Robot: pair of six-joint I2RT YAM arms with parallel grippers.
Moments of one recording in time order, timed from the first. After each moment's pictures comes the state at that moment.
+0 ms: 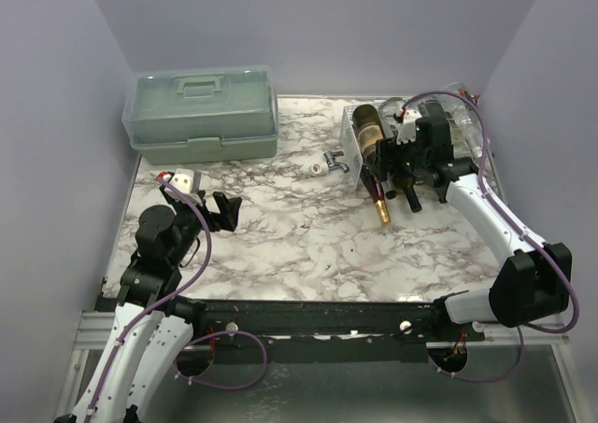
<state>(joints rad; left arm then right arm) -0.28 0.47 0.64 -0.33 0.07 -0.18 0.26 1.37 1.11 -0.40 -0.18 0.03</state>
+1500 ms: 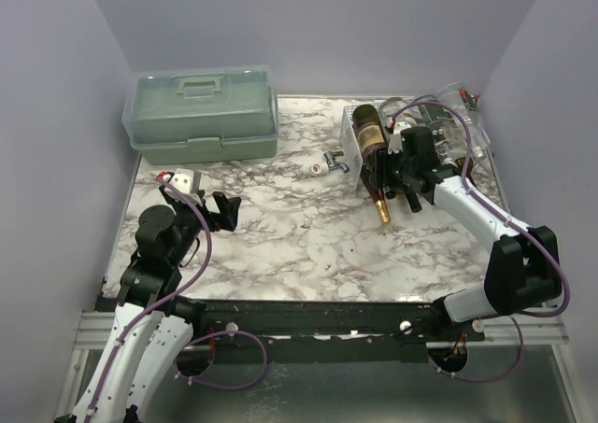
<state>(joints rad) -0.28 0.47 0.64 -0.33 0.06 -0.17 0.30 1.45 1.02 -0.30 -0.09 0.09</state>
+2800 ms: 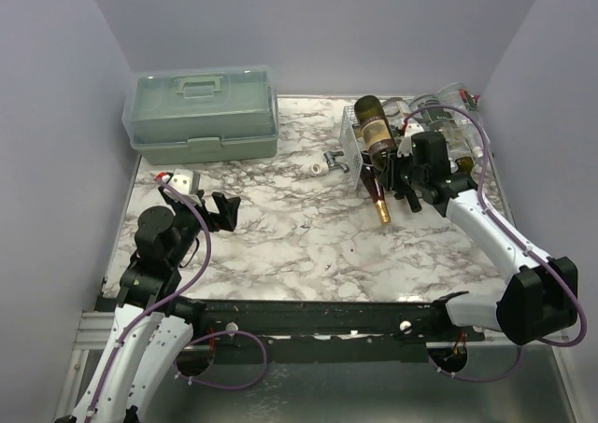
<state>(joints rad) -0.28 0.46 0.64 -0.33 0.06 -0.17 0.31 1.29 0.98 -0.35 -0.05 0.12</state>
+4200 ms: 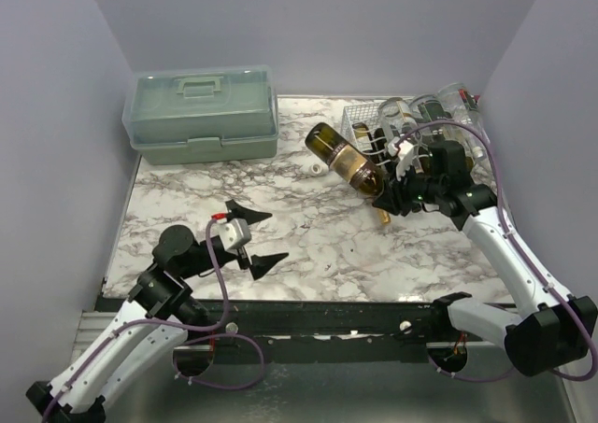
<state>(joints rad) -0.59 0.38 0.47 -0.08 0.54 0.07 0.27 1.11 0.97 -0.55 -0.55 -0.29</state>
